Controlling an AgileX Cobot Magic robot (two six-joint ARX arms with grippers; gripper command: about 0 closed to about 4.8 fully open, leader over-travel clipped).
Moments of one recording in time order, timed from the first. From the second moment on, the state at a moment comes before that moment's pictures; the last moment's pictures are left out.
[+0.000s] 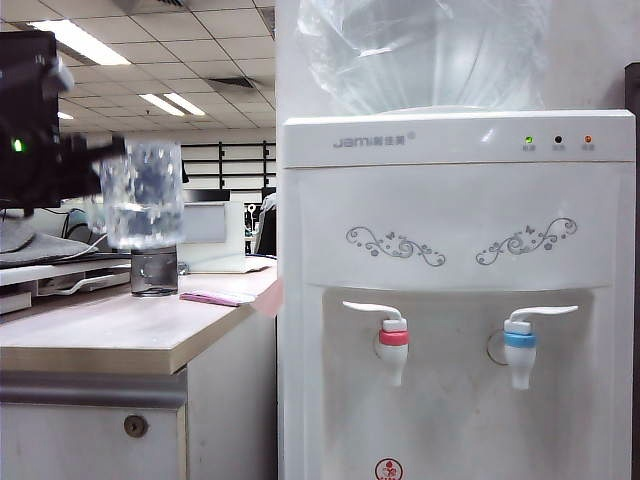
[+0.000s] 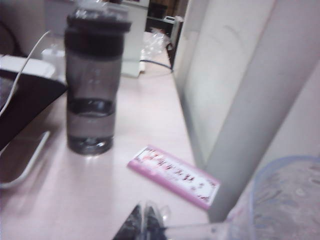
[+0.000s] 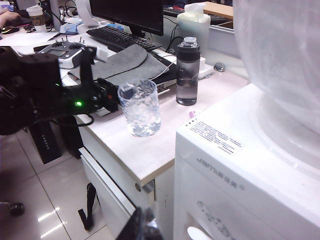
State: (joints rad) left arm -0.10 1.60 0.59 0.95 0.11 -0.11; right arm 0.90 0.63 0.74 -0.25 0.14 0.07
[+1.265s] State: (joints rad) left arm -0.57 1.23 0.59 0.63 0.10 -0.19; right arm 0.90 0.38 0.74 -0.40 0.34 0.01
